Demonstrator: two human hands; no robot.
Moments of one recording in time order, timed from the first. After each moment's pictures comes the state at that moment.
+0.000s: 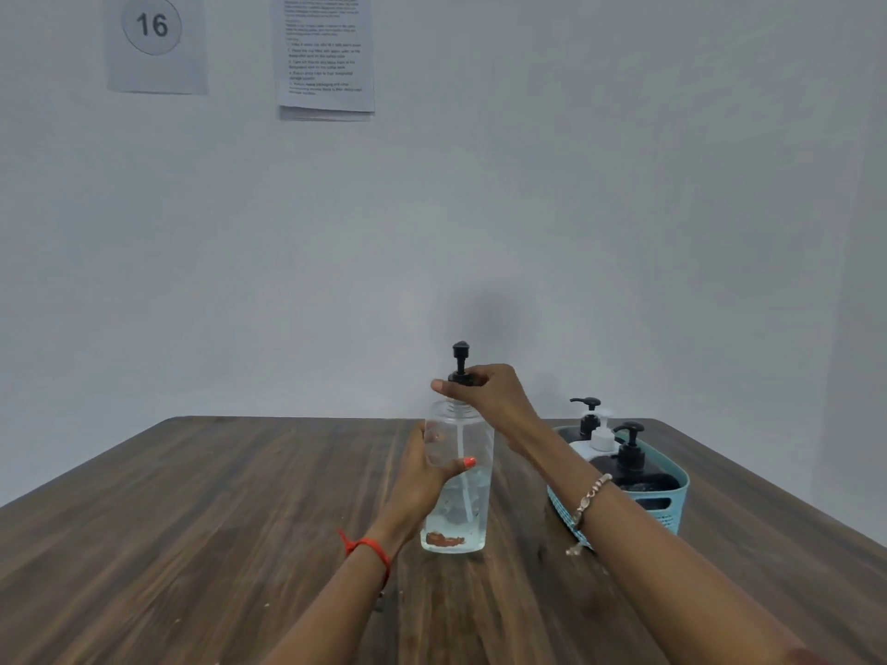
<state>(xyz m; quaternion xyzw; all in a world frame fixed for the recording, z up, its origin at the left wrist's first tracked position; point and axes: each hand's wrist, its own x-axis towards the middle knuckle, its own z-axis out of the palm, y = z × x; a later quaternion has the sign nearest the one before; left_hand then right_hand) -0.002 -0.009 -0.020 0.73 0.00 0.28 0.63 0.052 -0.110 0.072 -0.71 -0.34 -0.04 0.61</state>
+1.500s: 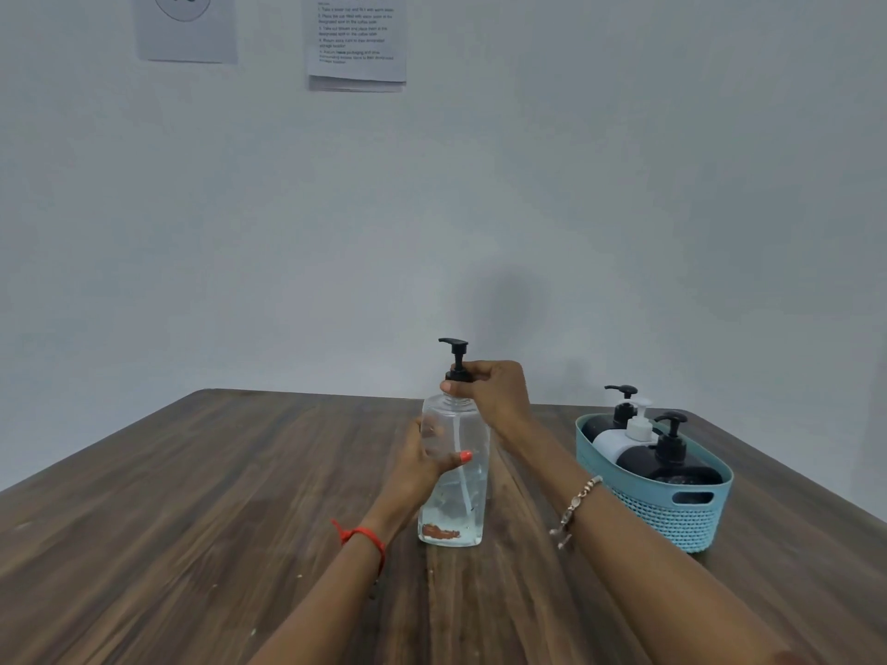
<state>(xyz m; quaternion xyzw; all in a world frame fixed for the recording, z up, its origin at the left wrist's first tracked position) -0.008 0.032 -0.039 0.74 0.05 0.26 0.62 0.042 -0.069 0.052 -0.69 -0.32 -0.03 0.65</state>
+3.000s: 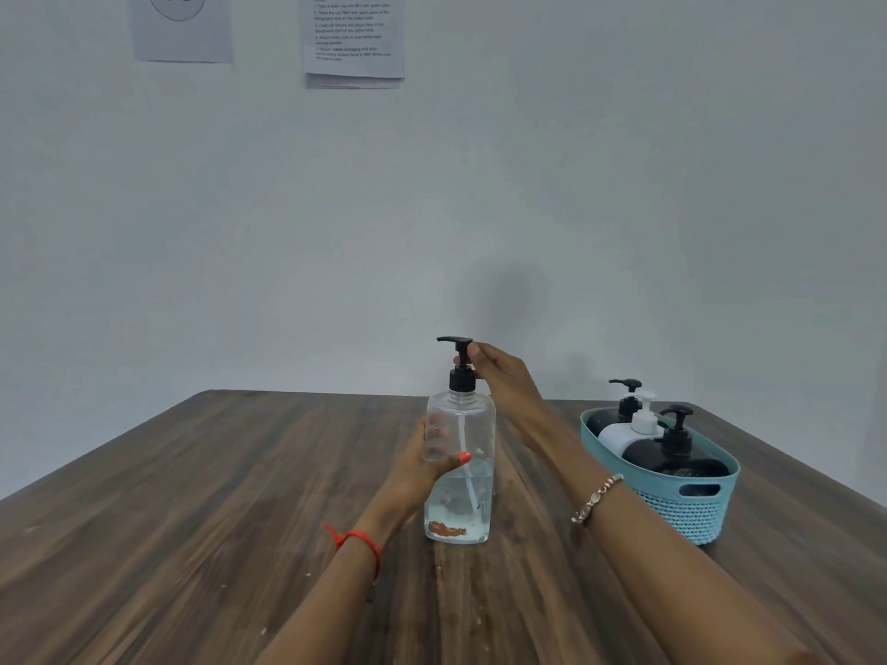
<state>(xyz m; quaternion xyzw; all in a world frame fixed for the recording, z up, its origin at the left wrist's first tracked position) -0.009 0.046 -0.047 0.75 -0.02 0.22 0.62 0.048 -0.078 0.053 -0.66 -0.41 -0.02 0.63</state>
